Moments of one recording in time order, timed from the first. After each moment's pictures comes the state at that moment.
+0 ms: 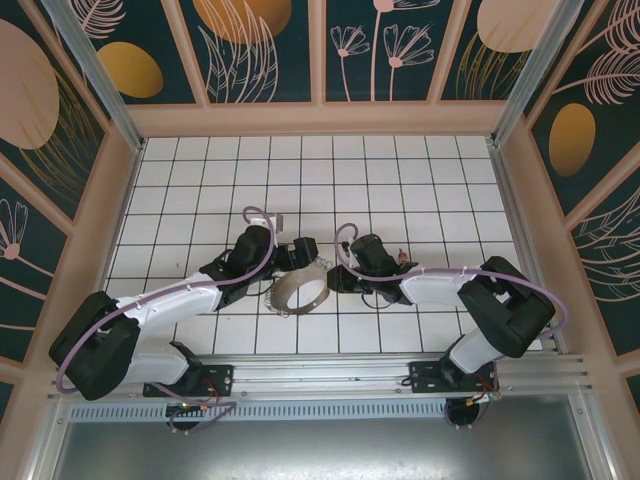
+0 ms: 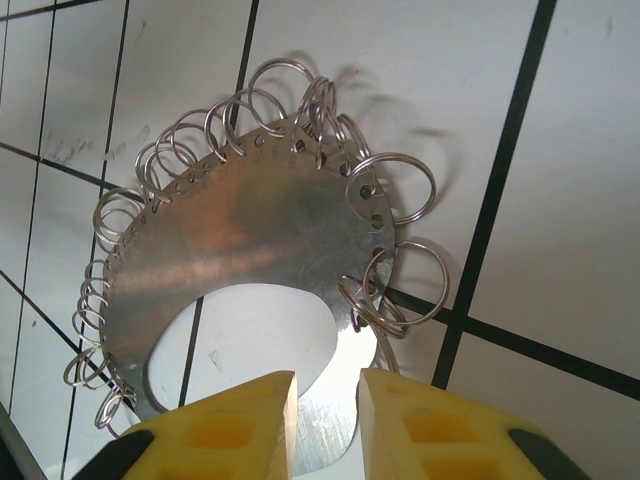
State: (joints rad) left arm -0.72 1.31 0.60 0.17 0.04 -0.81; right arm 0.78 1.53 0.58 0.15 -0.27 0.71
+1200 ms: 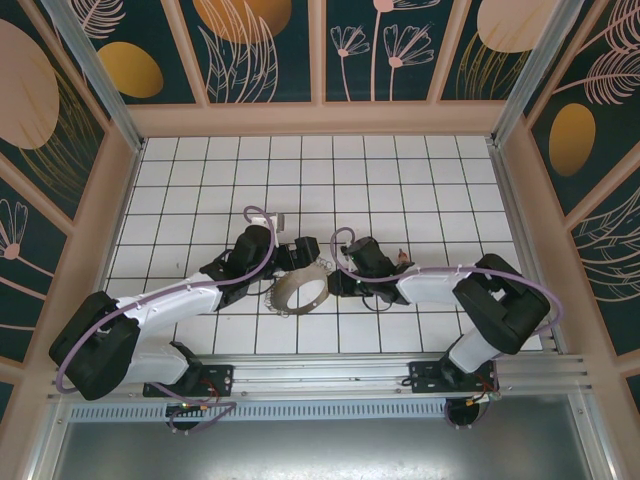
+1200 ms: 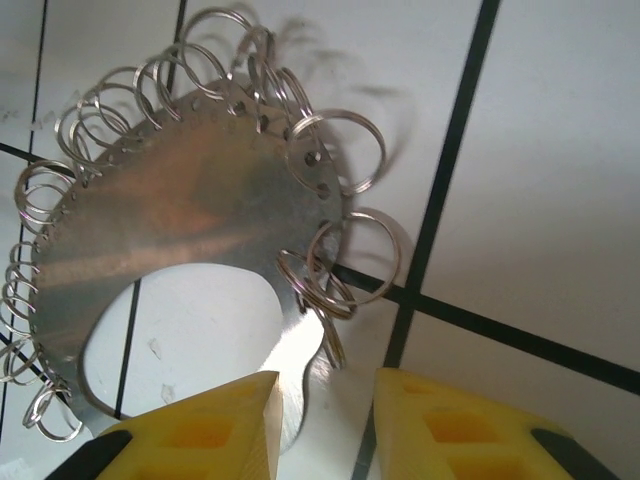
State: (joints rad) left arm -0.72 1.31 0.60 0.18 0.06 -0.81; right arm 0.79 1.56 0.59 0.09 -0.23 0.68
